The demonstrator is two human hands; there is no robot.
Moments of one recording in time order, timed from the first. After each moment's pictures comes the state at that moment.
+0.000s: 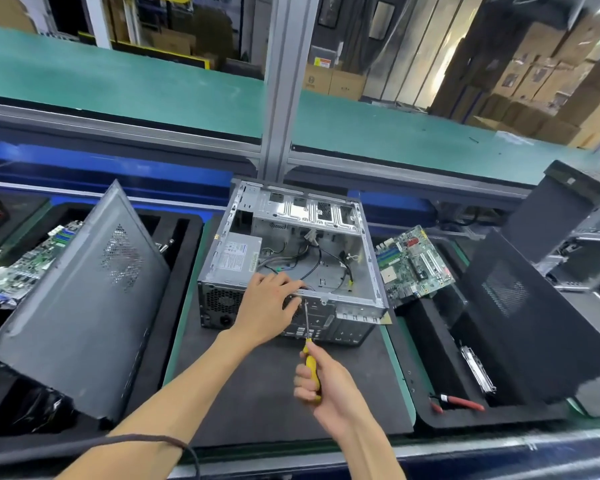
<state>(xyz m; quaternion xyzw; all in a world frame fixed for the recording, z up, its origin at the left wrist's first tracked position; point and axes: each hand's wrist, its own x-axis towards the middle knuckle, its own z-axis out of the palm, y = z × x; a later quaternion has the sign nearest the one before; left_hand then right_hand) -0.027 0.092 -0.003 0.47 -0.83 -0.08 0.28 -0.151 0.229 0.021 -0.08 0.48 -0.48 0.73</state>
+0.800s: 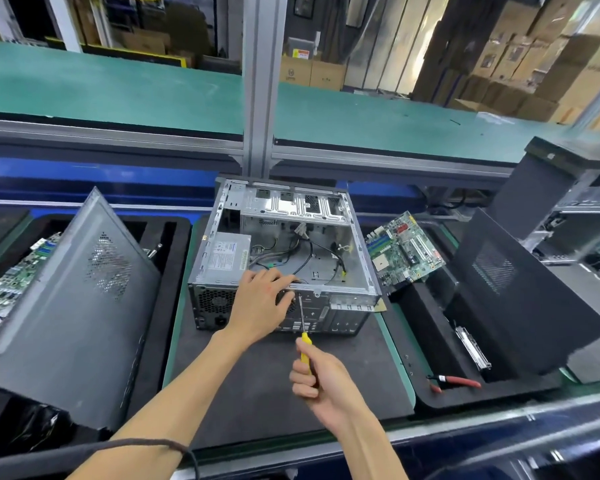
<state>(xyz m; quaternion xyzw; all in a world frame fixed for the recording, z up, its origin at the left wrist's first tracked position) -0.028 0.093 -0.003 0.47 -0.83 -0.07 0.29 -0.148 0.232 0.016 -0.09 0.48 -0.49 0.72</state>
